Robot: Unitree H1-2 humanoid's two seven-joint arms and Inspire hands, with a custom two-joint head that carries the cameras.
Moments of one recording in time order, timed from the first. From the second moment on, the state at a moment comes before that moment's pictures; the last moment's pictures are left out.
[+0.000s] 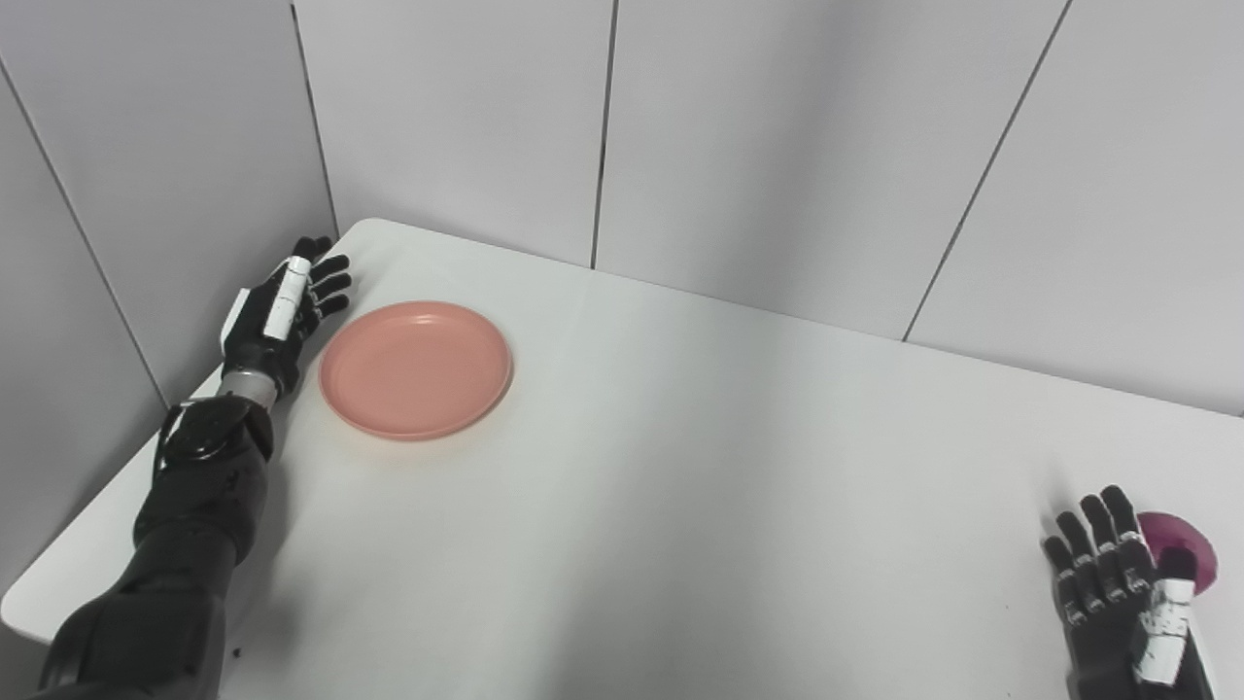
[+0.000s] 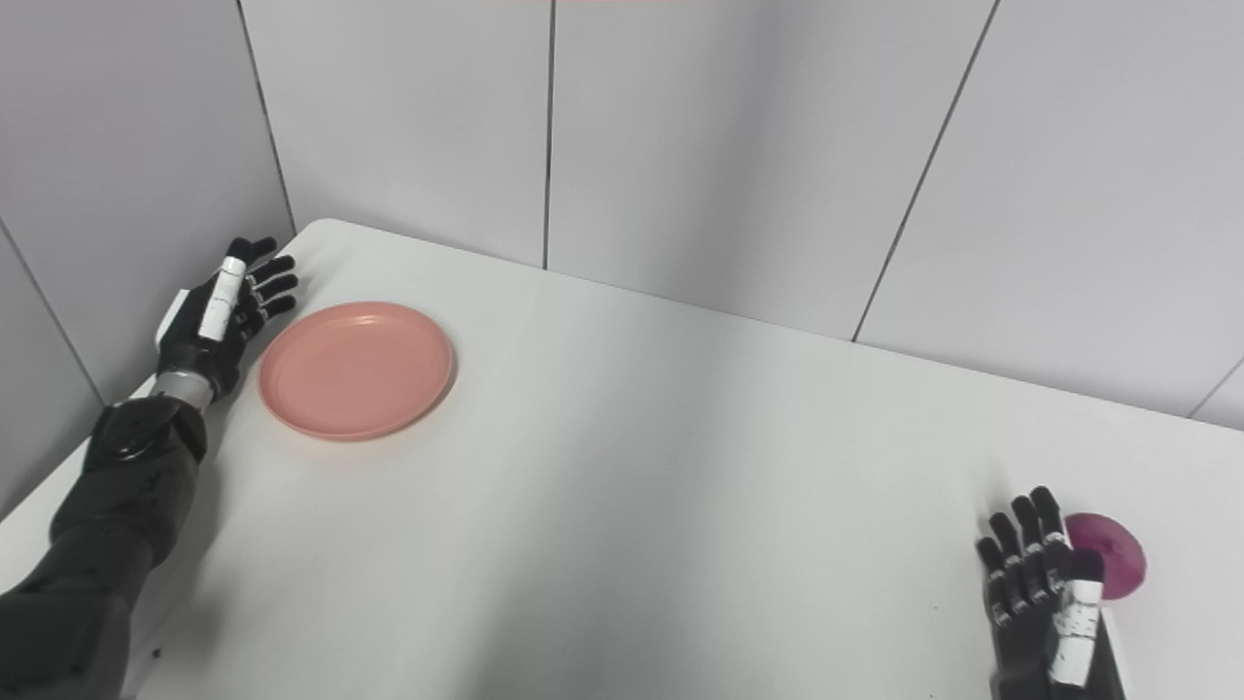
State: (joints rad) left arm -0.55 0.47 0.35 0.95 -0.31 -0.27 -0.21; right arm -0.07 -0.18 -0.22 0.09 0.45 0.07 0.22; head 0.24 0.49
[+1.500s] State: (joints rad) left arm -0.40 0.24 0.20 0.43 -0.34 0.09 -0.20; right arm -0.03 -0.17 -0.19 0.03 0.45 0.08 0.18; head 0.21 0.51
